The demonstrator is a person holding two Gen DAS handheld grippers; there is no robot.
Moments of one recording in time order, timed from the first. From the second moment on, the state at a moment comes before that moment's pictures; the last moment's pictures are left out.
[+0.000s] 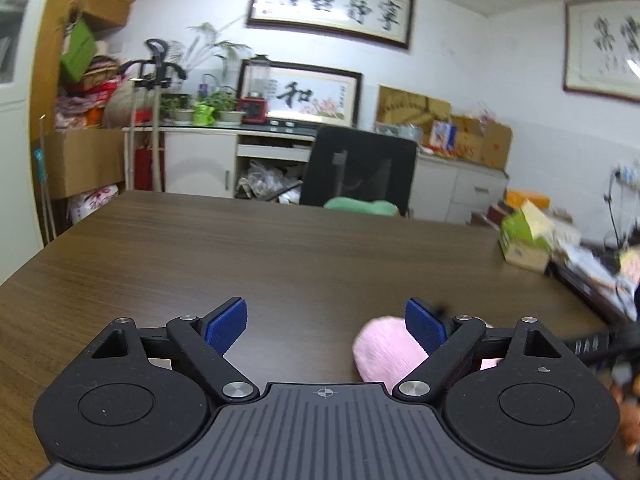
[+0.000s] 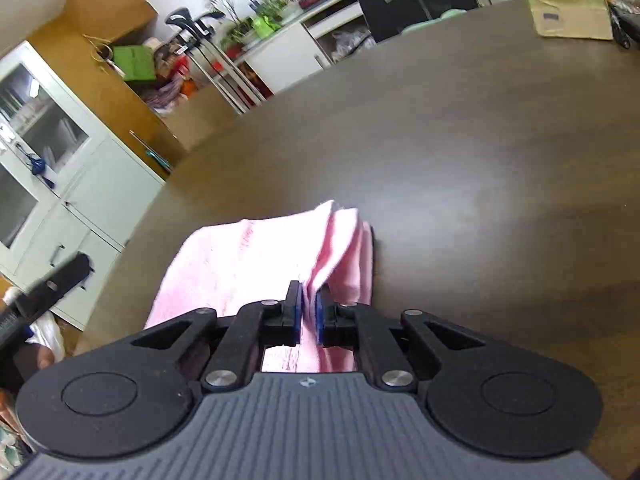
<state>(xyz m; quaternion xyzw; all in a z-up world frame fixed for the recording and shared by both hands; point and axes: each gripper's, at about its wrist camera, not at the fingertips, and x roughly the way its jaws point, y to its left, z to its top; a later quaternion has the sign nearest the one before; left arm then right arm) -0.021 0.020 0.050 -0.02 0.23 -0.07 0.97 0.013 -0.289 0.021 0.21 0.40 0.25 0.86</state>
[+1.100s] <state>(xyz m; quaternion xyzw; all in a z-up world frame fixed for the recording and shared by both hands) 0.000 -0.009 0.010 0.07 0.33 -0.08 0.94 -0.044 -0.239 0.028 0.06 0.36 0.29 0.88</state>
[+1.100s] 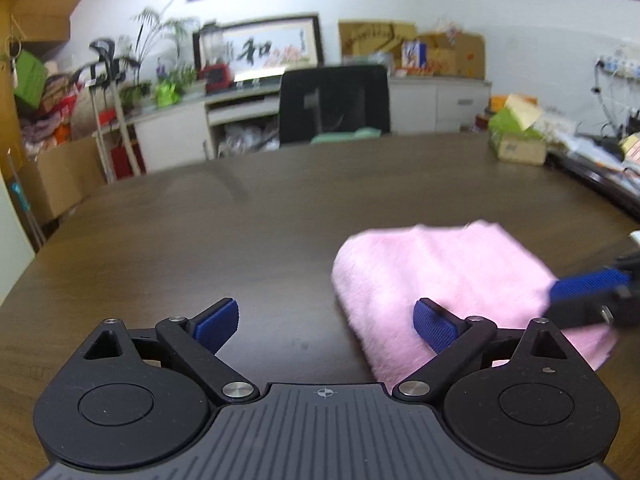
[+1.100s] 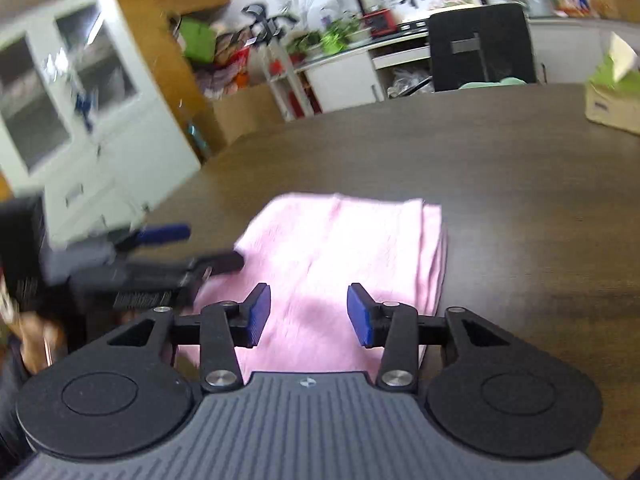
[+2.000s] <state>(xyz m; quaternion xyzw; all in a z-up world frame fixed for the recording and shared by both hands) 0.018 0.054 0.041 -0.07 0.29 -0.01 0.95 -0.091 -0.190 0.043 -0.06 0.29 0.25 0.92</state>
